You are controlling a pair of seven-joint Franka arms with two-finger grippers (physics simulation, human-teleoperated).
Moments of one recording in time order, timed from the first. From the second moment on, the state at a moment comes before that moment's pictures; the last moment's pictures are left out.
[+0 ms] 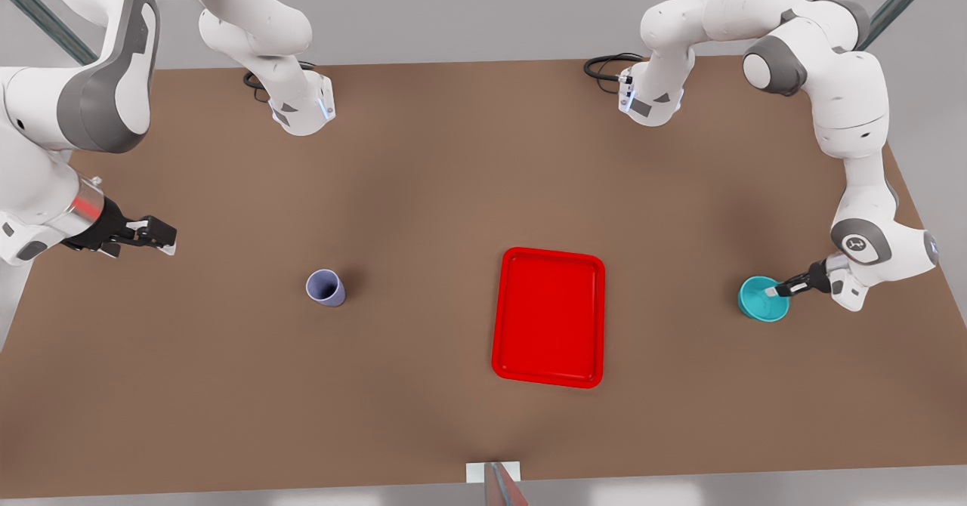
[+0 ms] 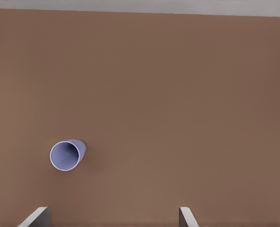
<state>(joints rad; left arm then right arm) 0.23 0.74 0.25 -1.65 -0.63 2.06 0.43 -0.06 0.21 0.03 -1.32 -0.02 1.53 -0.06</state>
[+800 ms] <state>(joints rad) -0.49 0.51 0.25 -1.70 -0.52 1.96 -0.13 -0.07 0.21 0.03 -1.32 -0.02 1.53 -0.06</state>
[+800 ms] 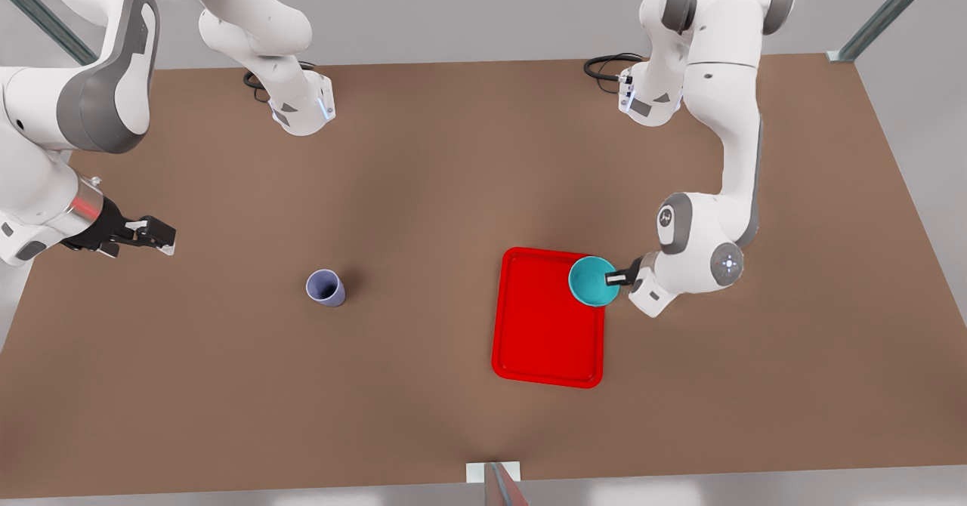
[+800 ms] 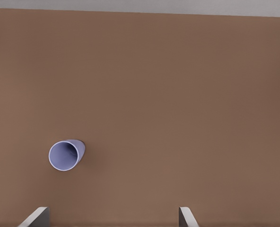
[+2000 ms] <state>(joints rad) -0.34 0.25 0.32 -1.49 -0.06 1.62 0.19 0.00 0.40 0.17 -1.30 -0.03 1.56 -0.05</state>
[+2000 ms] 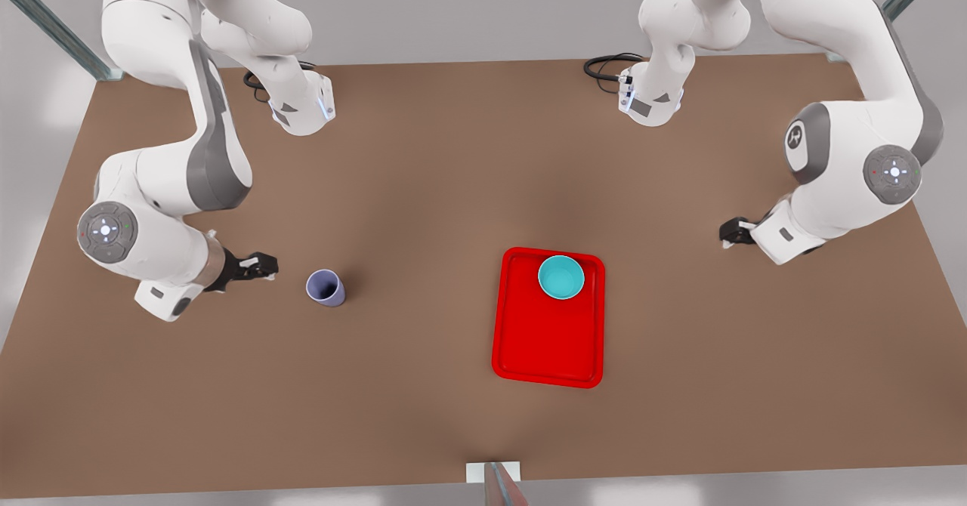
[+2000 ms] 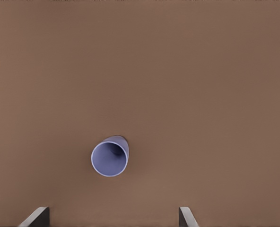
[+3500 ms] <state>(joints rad) -0.35 0.29 0.32 -1.48 -0.04 1.56 0.18 -0.14 0.41 0.33 -1.94 -0.06 2.18 0.31</state>
